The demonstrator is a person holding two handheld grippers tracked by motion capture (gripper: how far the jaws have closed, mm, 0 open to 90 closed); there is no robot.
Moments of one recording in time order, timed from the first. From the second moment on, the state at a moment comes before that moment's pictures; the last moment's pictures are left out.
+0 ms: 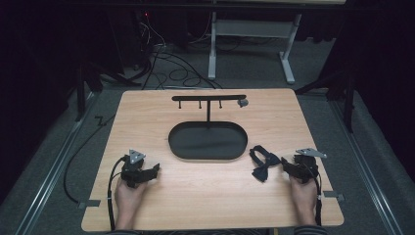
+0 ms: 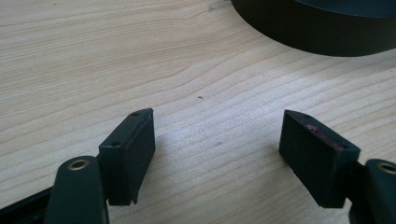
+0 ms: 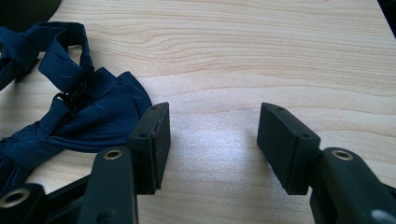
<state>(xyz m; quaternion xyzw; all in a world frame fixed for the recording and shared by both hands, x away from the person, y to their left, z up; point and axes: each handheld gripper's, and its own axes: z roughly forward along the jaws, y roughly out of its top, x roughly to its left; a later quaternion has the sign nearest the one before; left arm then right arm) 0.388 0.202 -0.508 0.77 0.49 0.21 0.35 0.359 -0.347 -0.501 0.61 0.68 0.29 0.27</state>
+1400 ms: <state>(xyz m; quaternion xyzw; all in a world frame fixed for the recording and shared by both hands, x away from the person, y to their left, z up) 0.388 0.202 -0.508 0.77 0.49 0.21 0.35 0.353 -0.350 -0.492 0.62 0.67 0.32 0.26</state>
